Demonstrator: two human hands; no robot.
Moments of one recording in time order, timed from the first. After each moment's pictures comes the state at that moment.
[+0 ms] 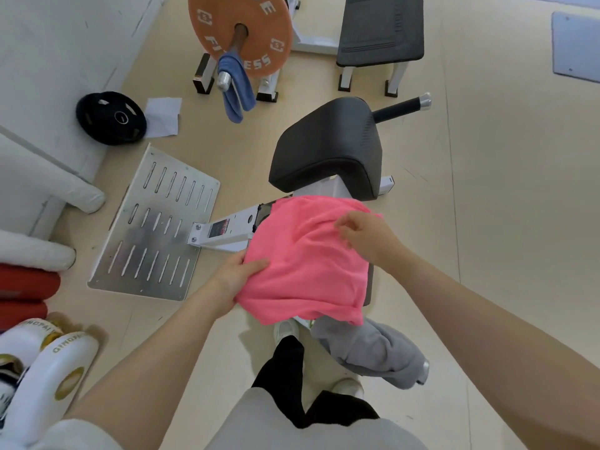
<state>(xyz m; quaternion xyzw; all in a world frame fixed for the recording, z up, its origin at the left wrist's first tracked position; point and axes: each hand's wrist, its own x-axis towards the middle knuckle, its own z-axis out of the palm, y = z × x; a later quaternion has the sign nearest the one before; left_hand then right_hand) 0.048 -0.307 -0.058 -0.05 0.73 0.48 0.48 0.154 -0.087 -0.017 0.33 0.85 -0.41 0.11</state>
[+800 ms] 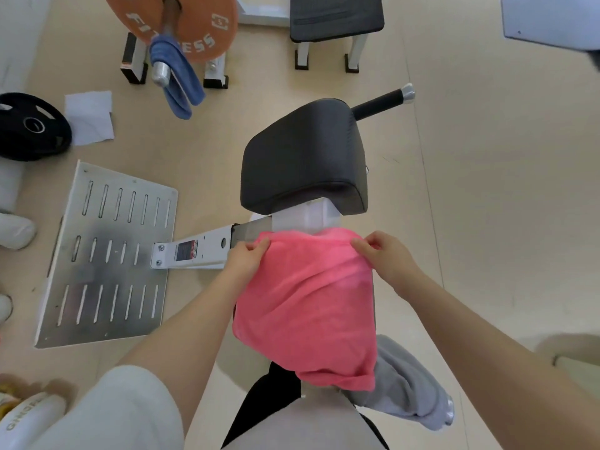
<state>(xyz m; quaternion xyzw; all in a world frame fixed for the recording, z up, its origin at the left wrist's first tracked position) -0.047 -0.198 -0.138 0.03 0.85 0.29 0.45 0.134 -0.041 -0.076 0.53 0.71 -0.46 0.07</state>
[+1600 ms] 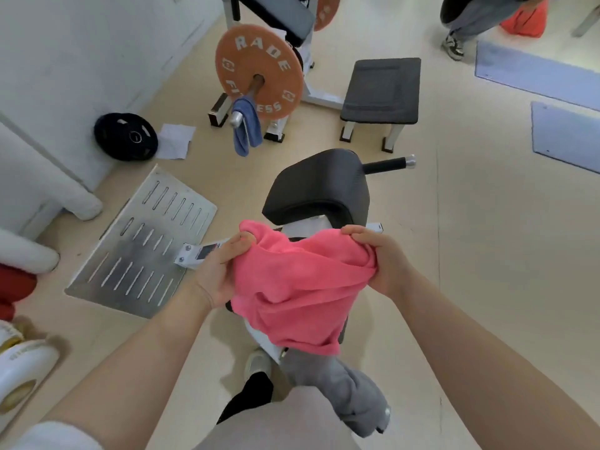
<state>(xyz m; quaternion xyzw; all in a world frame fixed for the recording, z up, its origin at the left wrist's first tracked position) 0.042 -0.268 0.000 -0.05 0.47 0.74 0.48 0.167 -0.042 0.024 0.34 0.47 -0.82 0.03</state>
